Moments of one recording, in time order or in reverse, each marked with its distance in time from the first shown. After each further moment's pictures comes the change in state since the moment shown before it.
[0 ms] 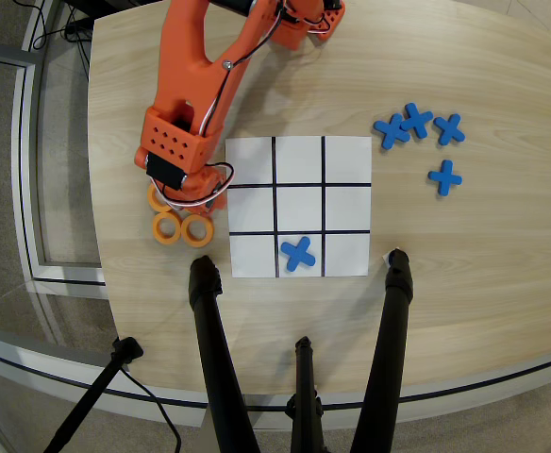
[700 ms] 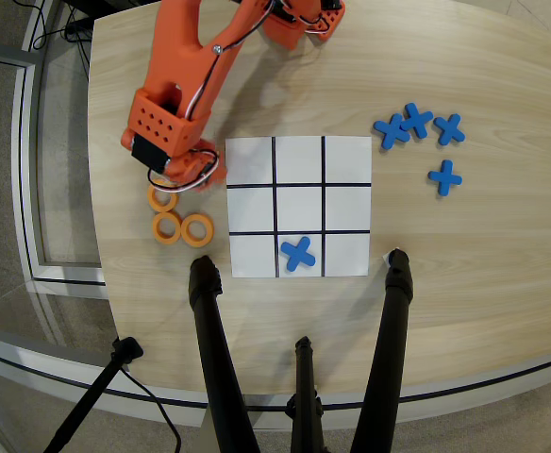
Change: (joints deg) arm 4.7 3.4 3.4 14.9 -5.5
